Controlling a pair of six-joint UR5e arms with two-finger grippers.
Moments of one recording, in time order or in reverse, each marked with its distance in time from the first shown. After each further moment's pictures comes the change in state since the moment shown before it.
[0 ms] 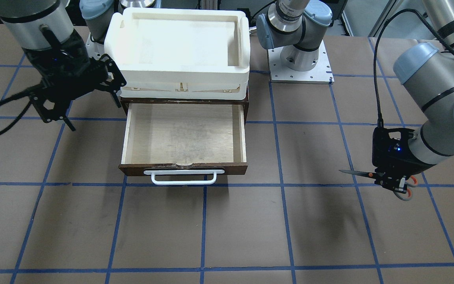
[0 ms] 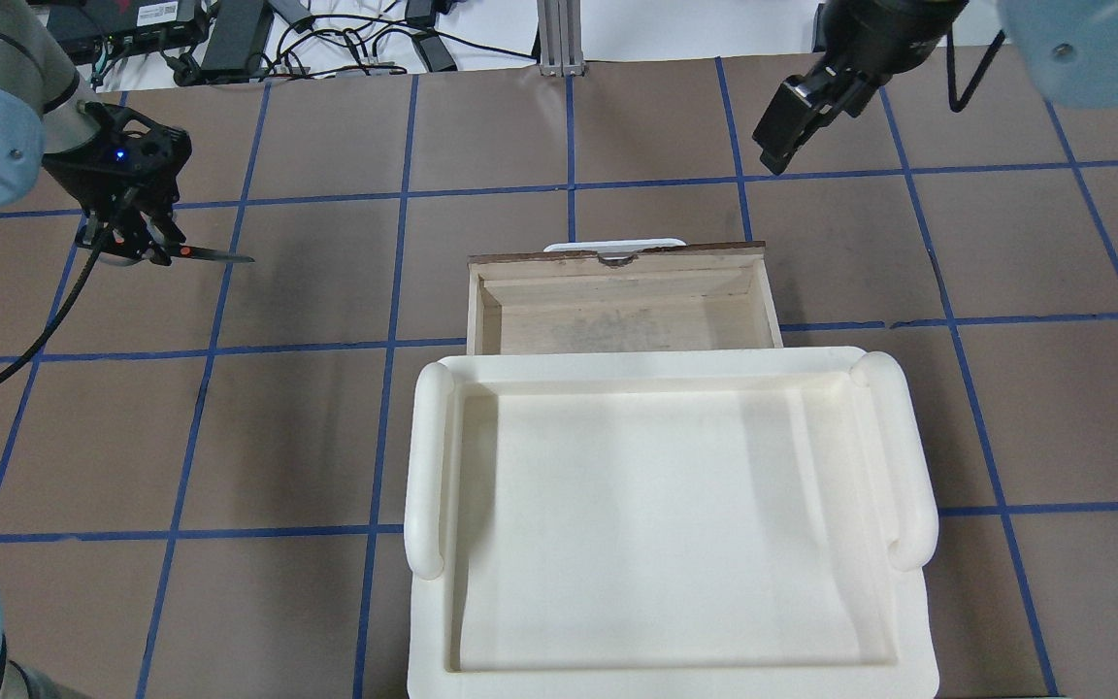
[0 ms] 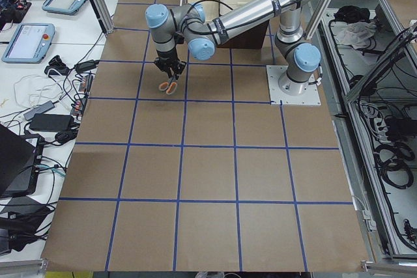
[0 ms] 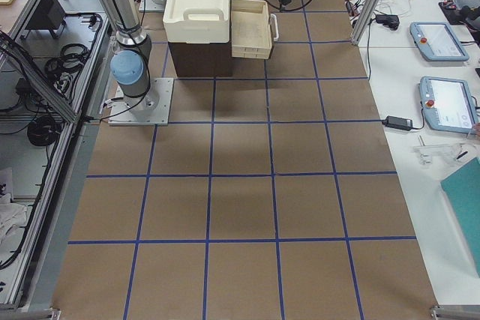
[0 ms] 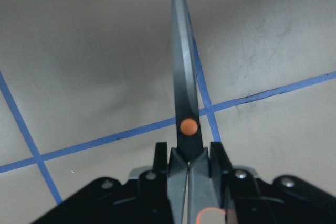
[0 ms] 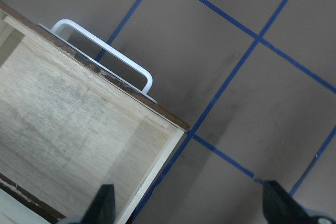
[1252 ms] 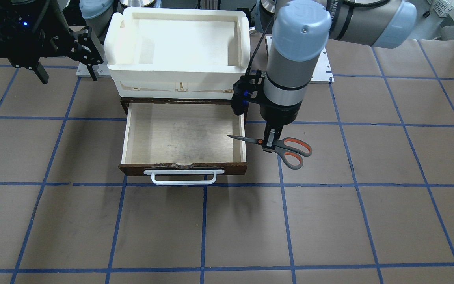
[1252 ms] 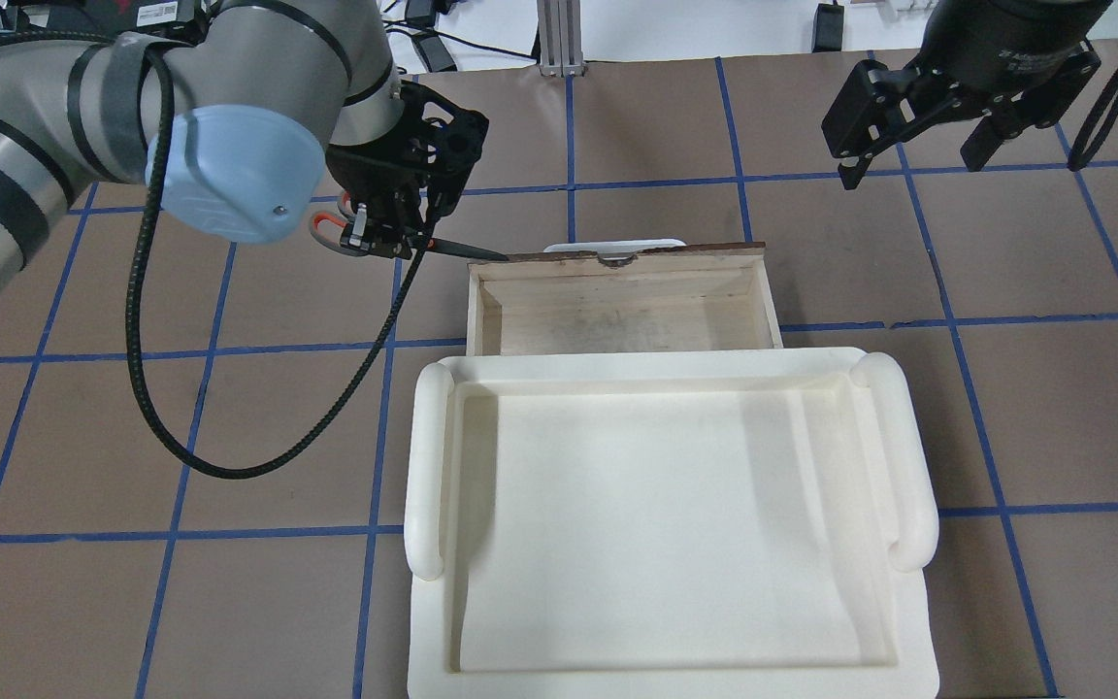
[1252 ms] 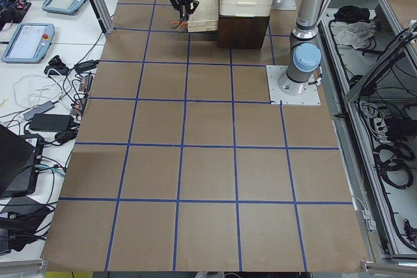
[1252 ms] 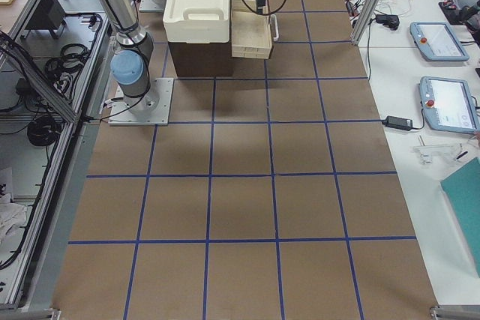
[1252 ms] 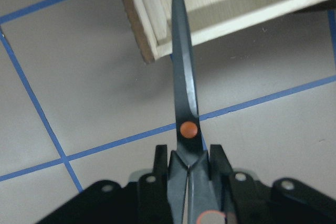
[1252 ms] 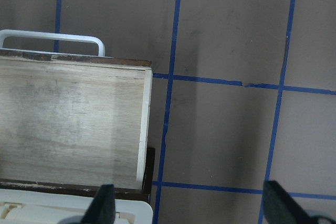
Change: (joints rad) left arm -0.508 0.111 0.008 -0.040 -0.007 -0.447; right arm -0.030 -0.095 0.002 0.151 -0.084 0.416
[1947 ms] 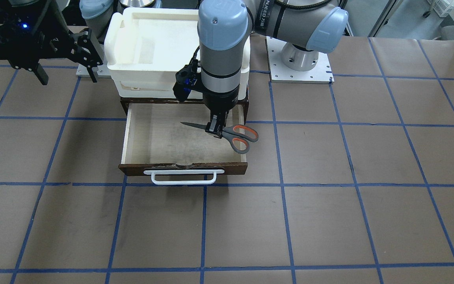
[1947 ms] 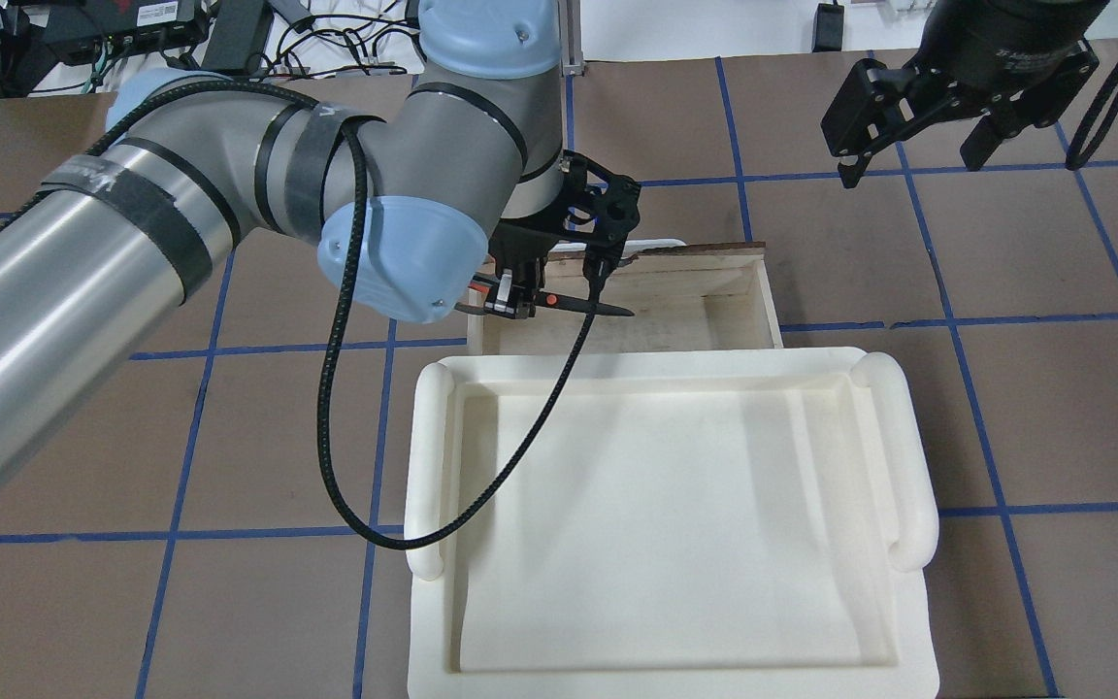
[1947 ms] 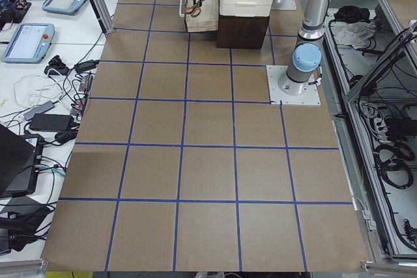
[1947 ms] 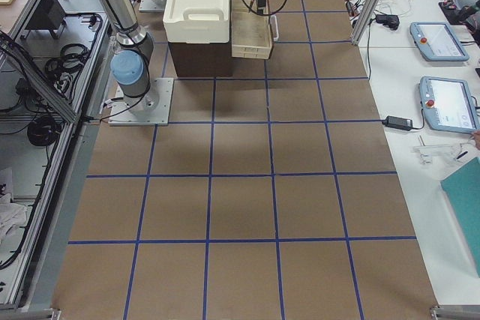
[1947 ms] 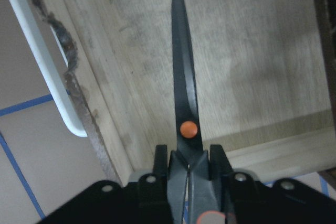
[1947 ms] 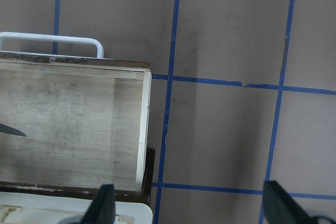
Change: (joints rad) left arm -0.187 -0.055 -0.012 0.037 -0.036 -0.197; right arm 0.000 0.005 0.000 -0.004 0.000 0.004
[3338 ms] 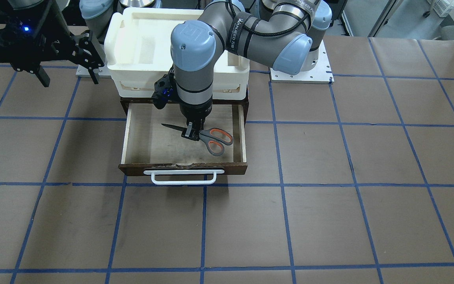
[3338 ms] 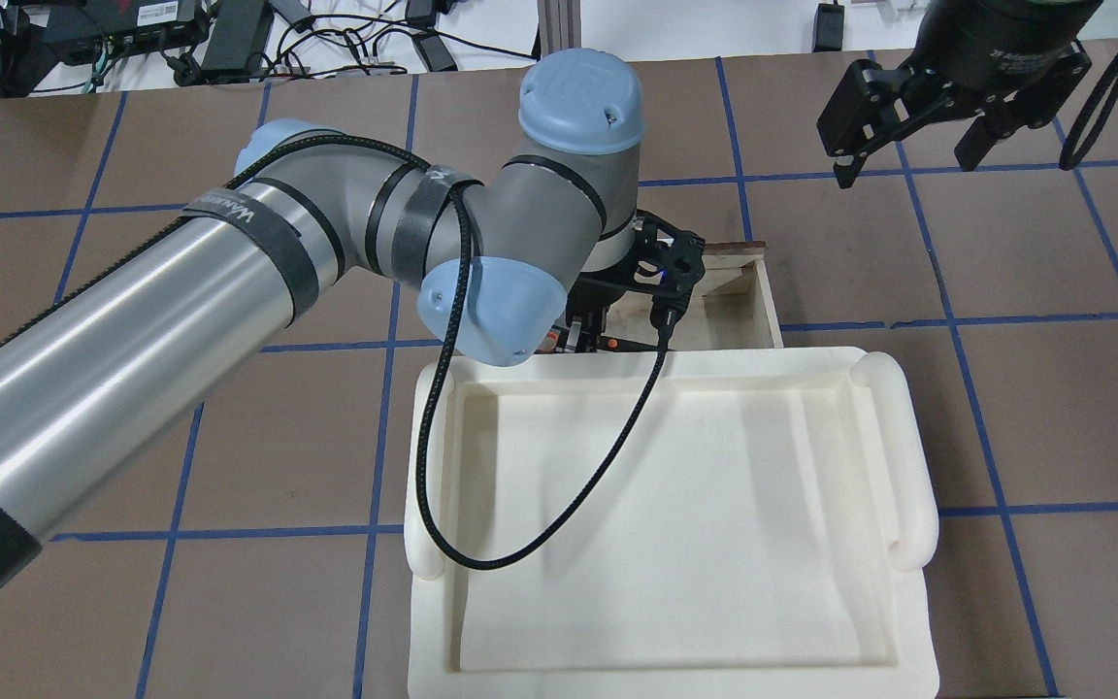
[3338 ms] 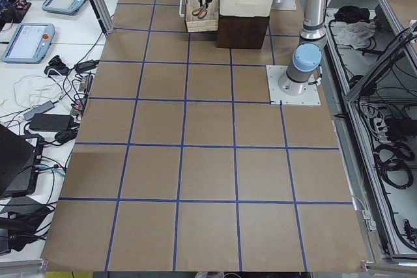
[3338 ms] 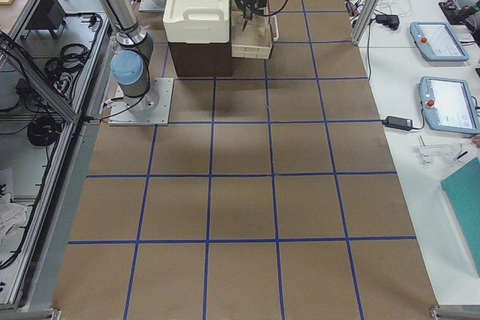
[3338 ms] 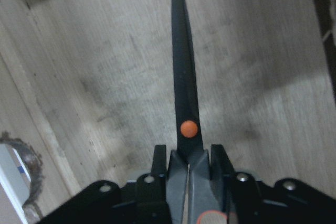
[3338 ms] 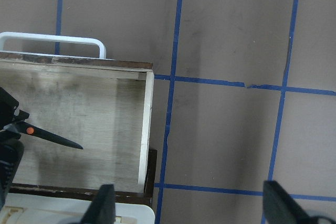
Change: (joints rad) left arm -0.066 -0.071 -0.022 0.061 -0.045 -0.065; right arm 0.001 0.005 0.000 -0.002 0.006 -0.002
